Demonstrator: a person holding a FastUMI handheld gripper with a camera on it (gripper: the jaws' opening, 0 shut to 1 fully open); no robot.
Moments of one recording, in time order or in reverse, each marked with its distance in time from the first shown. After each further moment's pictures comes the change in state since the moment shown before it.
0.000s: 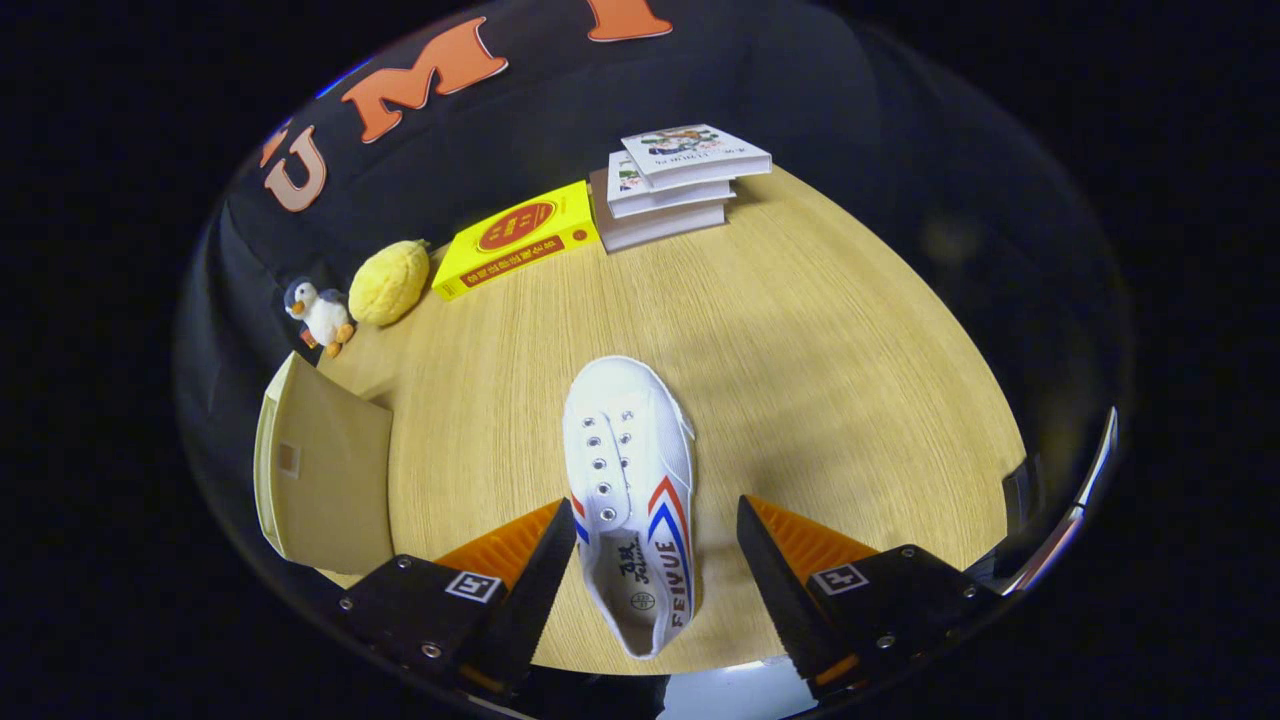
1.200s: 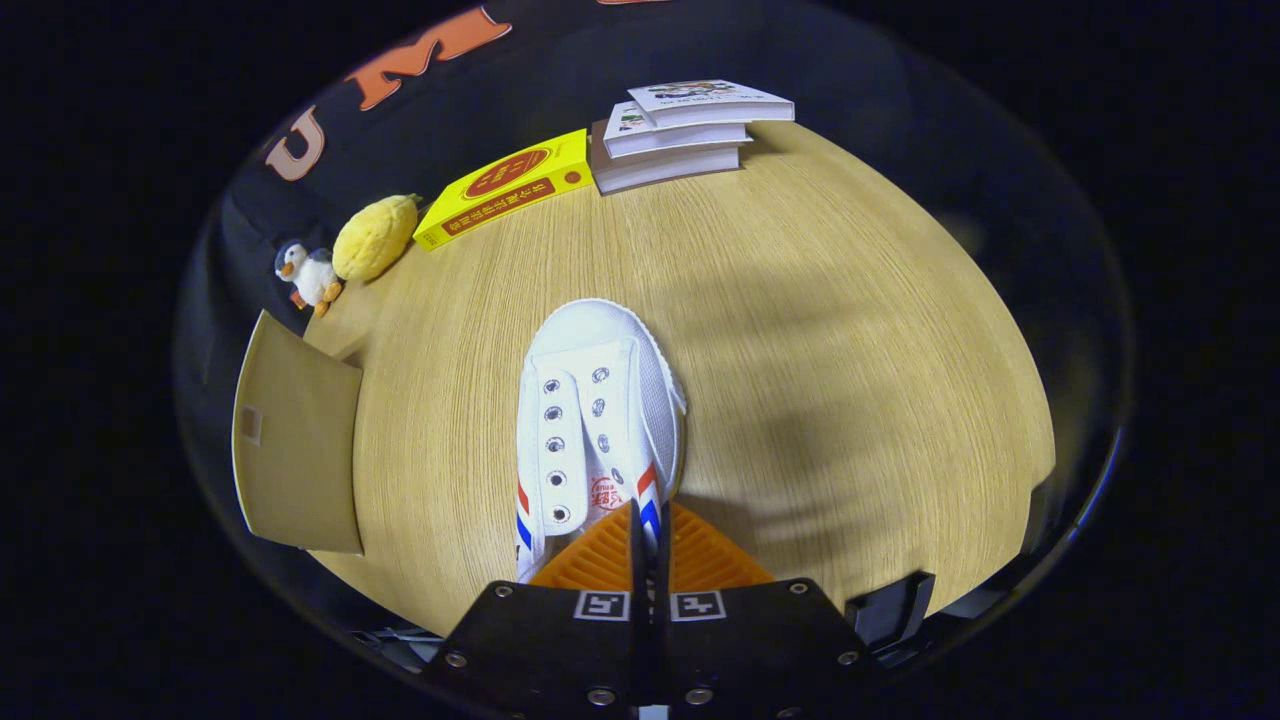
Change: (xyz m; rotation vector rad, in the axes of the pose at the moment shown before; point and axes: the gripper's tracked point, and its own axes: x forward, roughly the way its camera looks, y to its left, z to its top) arm 0.031 -0.006 -0.012 -0.035 0.062 0.009
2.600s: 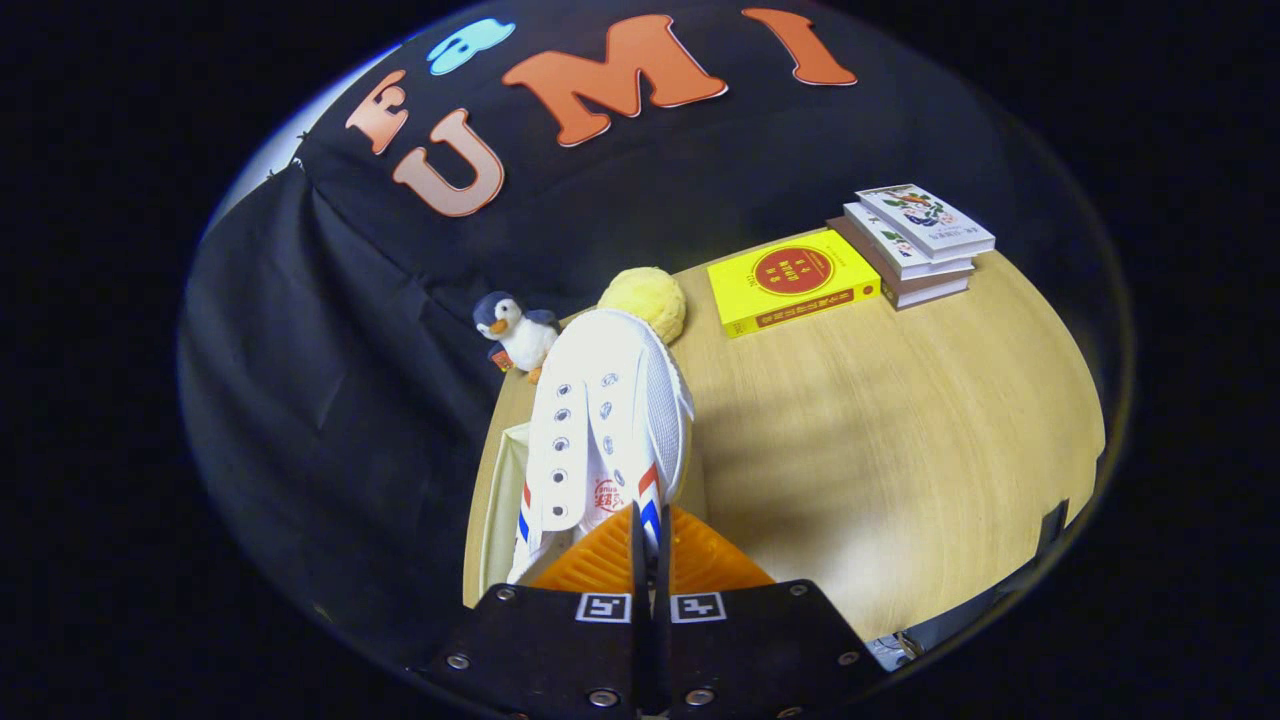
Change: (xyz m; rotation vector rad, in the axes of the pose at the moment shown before) arm -0.139 0.365 0.048 -0.015 -0.176 0.299
